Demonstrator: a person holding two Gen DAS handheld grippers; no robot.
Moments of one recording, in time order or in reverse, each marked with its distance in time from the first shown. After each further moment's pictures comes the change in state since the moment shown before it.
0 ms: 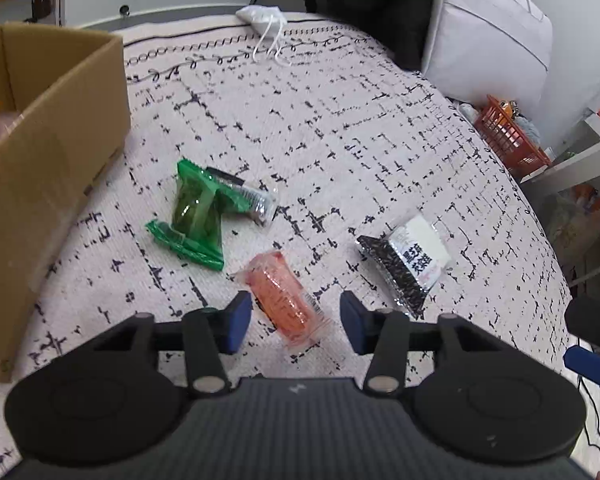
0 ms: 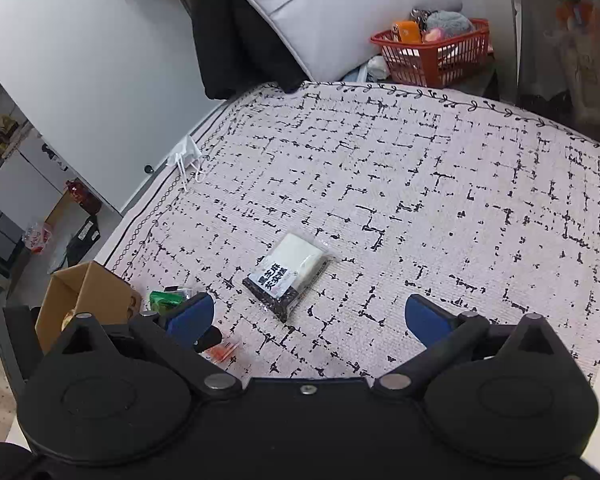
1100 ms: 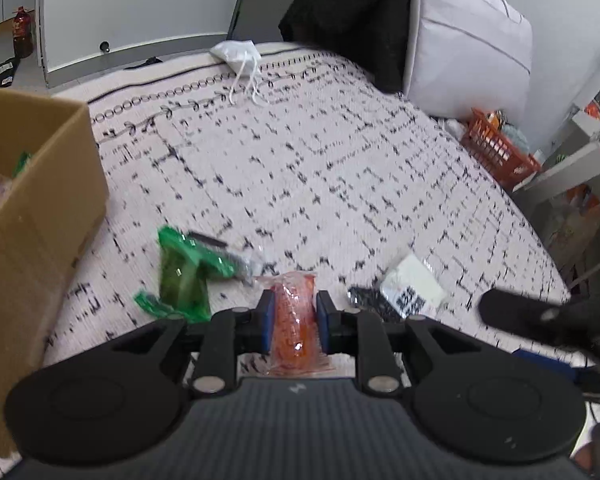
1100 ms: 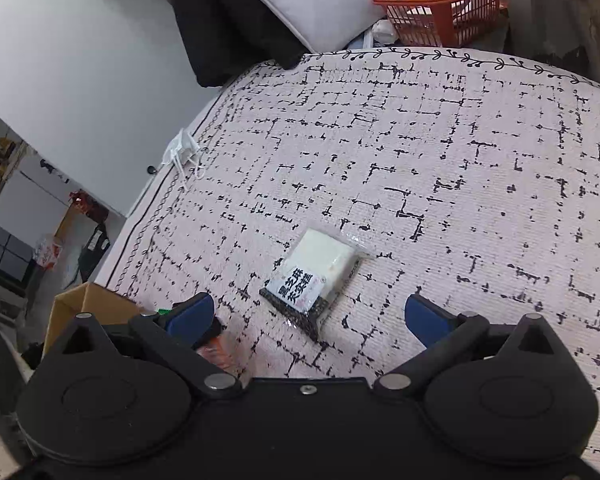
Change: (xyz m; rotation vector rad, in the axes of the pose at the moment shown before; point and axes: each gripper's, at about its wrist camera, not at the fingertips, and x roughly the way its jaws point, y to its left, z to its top) left arm -0.002 -0.008 0.028 0.082 -0.078 -0.014; right arm 0.052 0.009 0.007 0.096 0.057 0.046
